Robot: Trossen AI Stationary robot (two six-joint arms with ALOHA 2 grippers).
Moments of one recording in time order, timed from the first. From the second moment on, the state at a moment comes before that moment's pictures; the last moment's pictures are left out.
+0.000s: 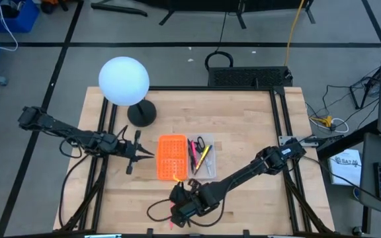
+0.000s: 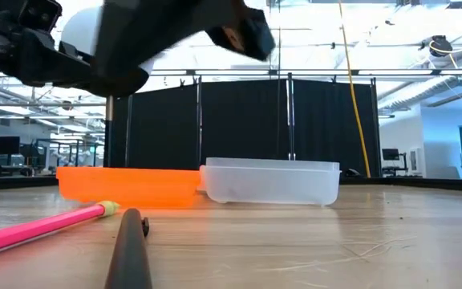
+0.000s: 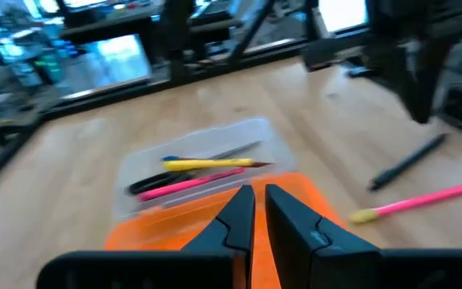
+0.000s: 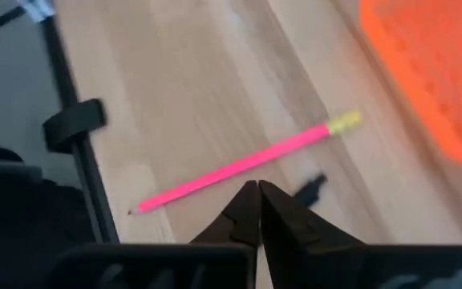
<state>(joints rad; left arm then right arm) -0.29 0.67 0.15 0.29 -0.11 0.15 0.51 2.37 2.15 -0.84 0.26 0.91</state>
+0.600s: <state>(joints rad) -0.33 0.67 0.15 0.31 -0.09 0.08 0.63 1.86 1.73 -0.84 0.68 0.42</state>
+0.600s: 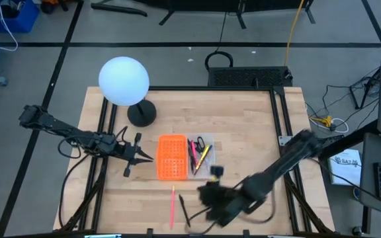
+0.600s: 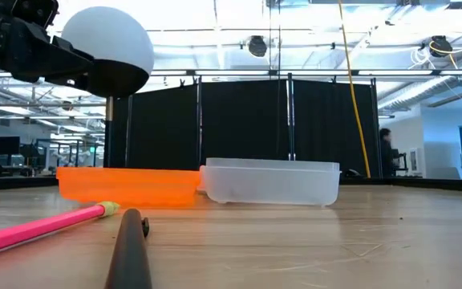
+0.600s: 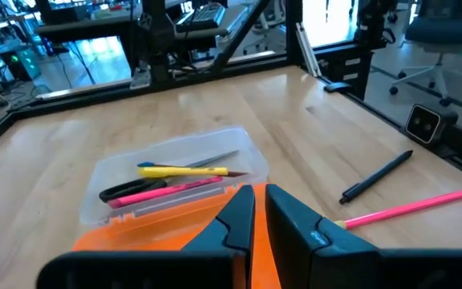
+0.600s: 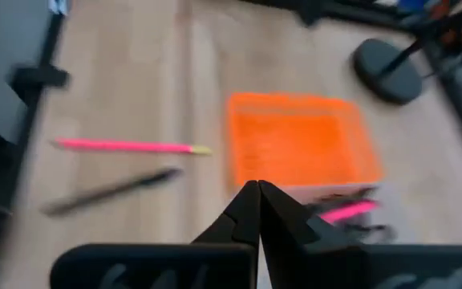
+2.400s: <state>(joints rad) -0.59 1.90 1.38 -0.49 -0.11 0.10 0.50 0.45 0.02 0.62 0.44 -0.14</state>
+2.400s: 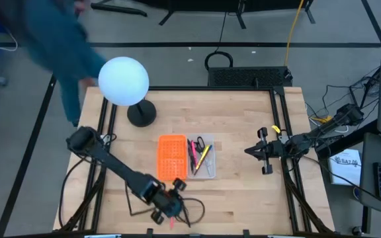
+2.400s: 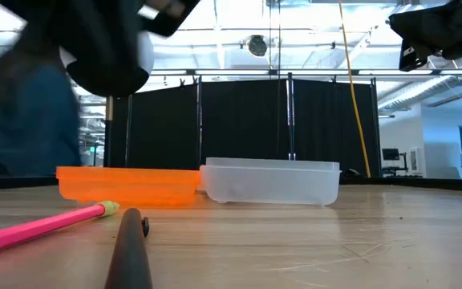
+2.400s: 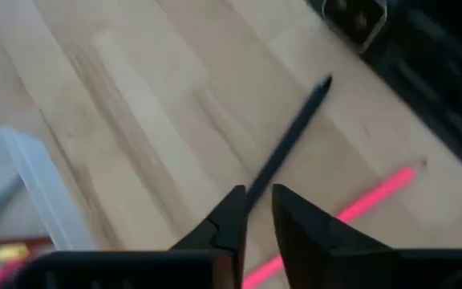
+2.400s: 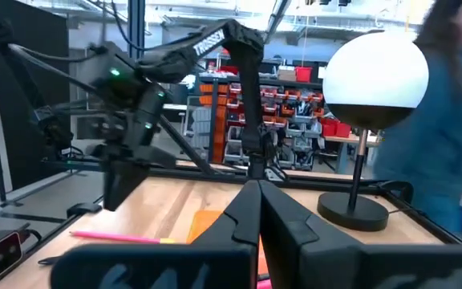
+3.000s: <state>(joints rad) -0.61 2.11 1.57 -0.59 -0.05 0.32 0.50 0.46 0.02 0.62 0.44 -0.06</state>
